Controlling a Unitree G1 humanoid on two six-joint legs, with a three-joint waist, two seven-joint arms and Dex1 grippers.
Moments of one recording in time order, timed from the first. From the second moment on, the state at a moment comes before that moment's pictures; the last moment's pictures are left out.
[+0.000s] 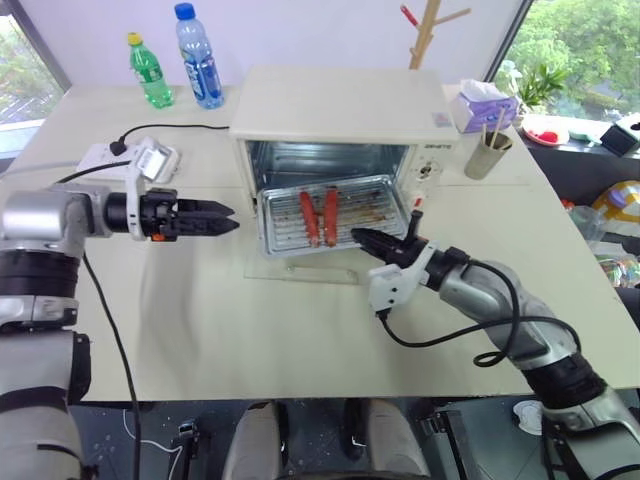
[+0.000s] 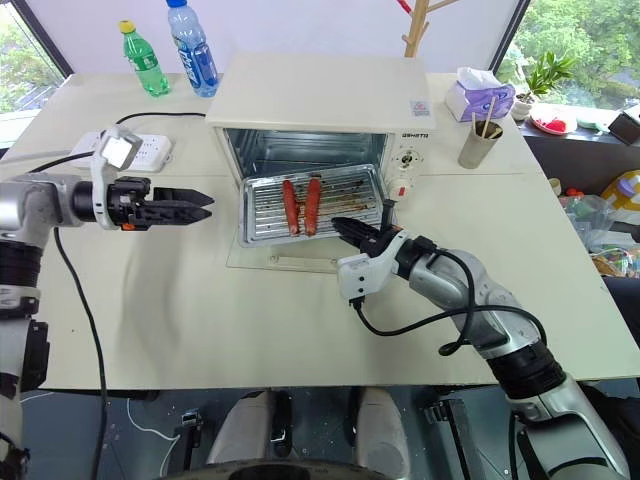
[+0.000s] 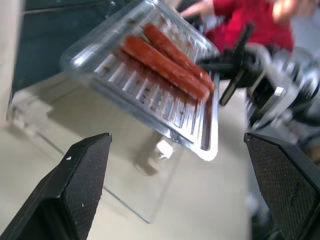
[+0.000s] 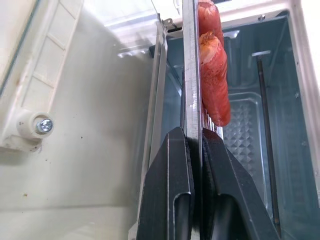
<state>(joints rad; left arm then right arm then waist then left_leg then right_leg) -0.85 0.85 0.01 0.43 -0.51 1.07 -1.50 -0.36 -0.69 0.26 -0.16 -0.61 -0.39 0.43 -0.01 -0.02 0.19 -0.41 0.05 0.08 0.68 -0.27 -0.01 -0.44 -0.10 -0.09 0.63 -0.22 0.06</state>
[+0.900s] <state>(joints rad) -0.66 0.58 0.27 0.14 -0.86 1.61 -0.97 -0.38 -0.66 0.27 -0.16 -0.55 -0.51 0.48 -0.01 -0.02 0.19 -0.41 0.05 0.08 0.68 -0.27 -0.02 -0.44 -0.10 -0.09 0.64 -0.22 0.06</state>
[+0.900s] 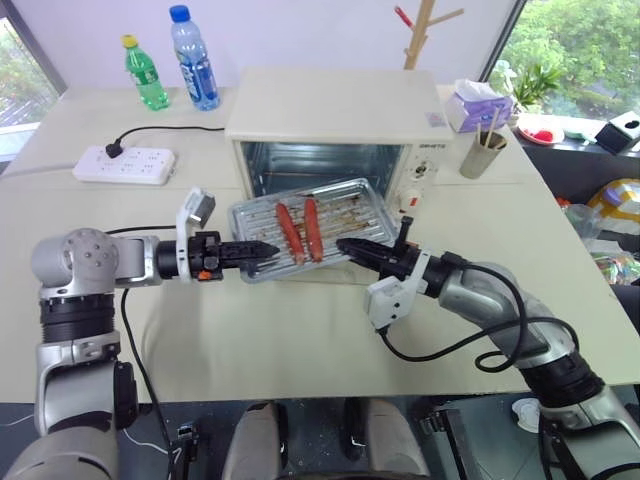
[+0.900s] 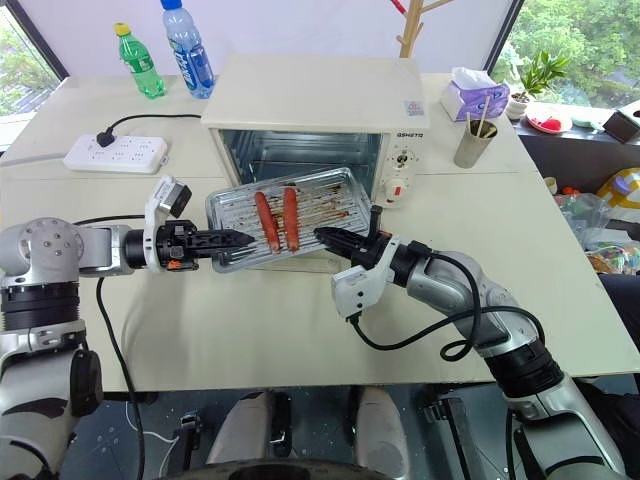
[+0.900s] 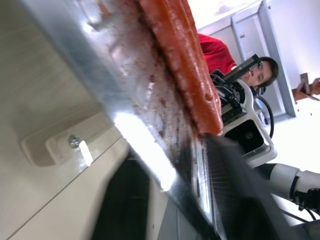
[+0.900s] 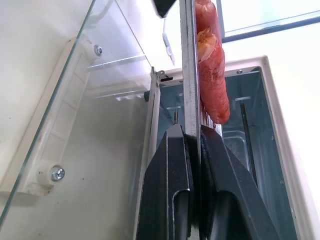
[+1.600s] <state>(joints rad) -0.55 0.57 0.35 0.24 -1.18 1.61 -0.62 -0.28 -0.73 0.24 -0.22 -0.48 -0.49 0.56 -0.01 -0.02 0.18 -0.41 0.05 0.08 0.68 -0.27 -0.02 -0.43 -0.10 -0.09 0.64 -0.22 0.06</state>
